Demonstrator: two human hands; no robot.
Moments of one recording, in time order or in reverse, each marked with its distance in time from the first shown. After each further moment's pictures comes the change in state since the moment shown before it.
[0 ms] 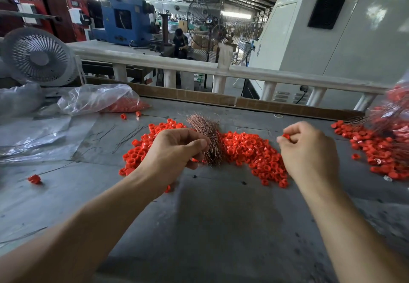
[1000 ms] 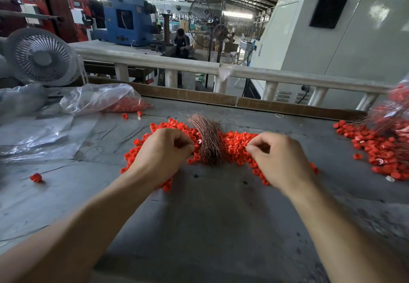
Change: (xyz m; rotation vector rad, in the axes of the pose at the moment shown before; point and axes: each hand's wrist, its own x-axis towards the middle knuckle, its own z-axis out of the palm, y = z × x) left_hand 0.013 -0.015 -0.015 0.633 0.158 0.167; right_hand -0.023 -0.019 0.014 0.114 -0.271 -0.253
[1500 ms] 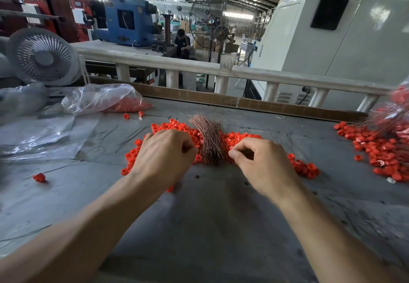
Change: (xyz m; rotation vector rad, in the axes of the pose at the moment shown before) left_hand -0.008 0.010 -0.003 0.312 0.083 0.132; right_hand -0.010 -0.016 0.014 0.074 -0.076 -0.141
